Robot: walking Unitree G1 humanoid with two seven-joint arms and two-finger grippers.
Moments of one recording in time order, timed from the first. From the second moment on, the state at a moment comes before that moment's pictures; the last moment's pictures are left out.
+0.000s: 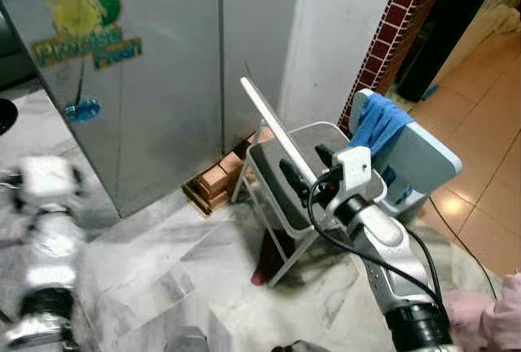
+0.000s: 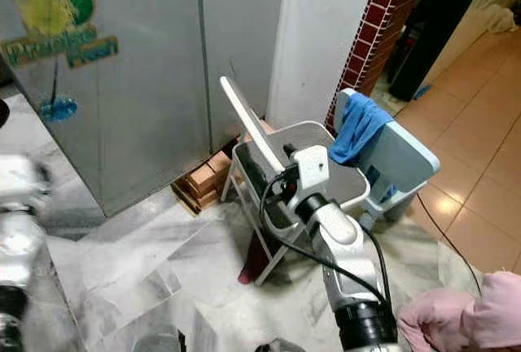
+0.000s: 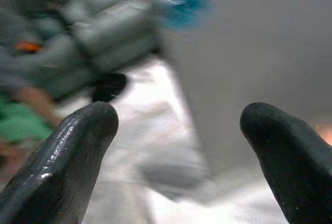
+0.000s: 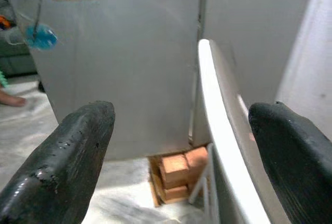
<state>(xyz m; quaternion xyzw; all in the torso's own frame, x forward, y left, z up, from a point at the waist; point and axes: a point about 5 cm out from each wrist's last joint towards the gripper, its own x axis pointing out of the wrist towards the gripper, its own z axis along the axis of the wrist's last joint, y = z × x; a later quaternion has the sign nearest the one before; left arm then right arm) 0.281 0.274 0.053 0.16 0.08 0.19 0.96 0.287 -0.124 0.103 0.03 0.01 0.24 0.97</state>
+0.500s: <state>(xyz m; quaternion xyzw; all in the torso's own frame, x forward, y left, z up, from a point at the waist) 0.277 0.184 0.079 0.12 -0.01 0.03 0.99 0.278 -0.137 0.087 0.06 0.02 0.15 0.99</state>
